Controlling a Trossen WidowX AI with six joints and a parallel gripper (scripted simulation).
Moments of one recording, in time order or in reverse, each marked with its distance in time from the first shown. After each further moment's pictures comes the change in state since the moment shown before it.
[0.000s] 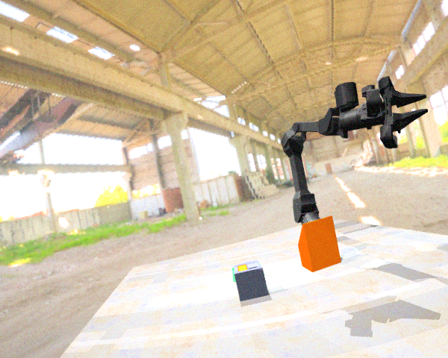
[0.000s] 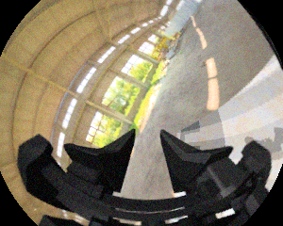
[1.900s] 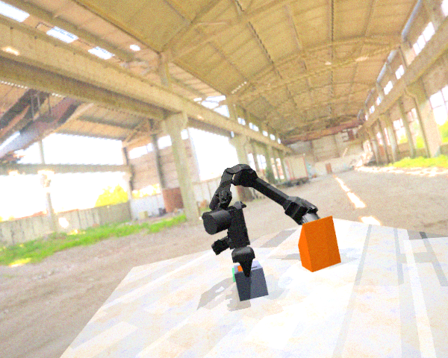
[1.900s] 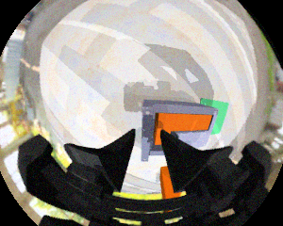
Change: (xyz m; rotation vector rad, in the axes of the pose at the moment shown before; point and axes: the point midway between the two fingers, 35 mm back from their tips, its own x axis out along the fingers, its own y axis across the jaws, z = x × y) arm -0.432 -0.443 0.036 0.947 -0.198 -1.551
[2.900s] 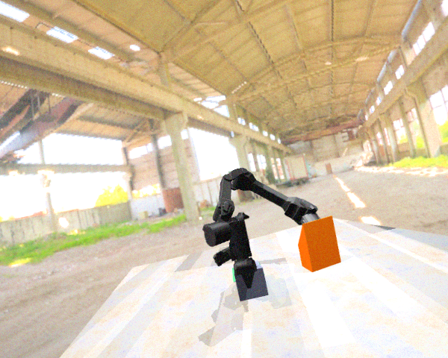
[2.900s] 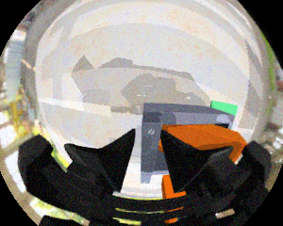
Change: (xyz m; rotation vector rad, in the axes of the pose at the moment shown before) arm 0.035 0.000 0.002 0.005 -0.006 0.006
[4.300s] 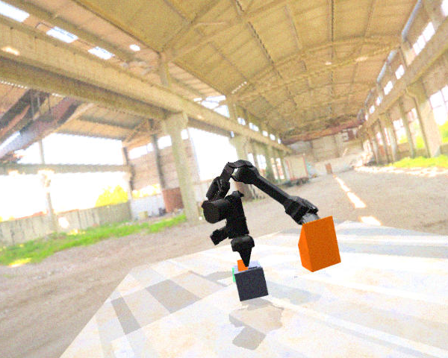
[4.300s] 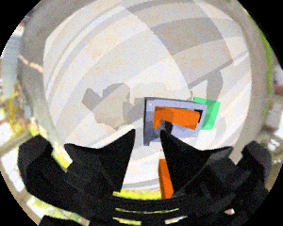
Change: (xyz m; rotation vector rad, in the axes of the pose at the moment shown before) arm -0.069 0.006 -0.005 -0.030 0.016 -0.024
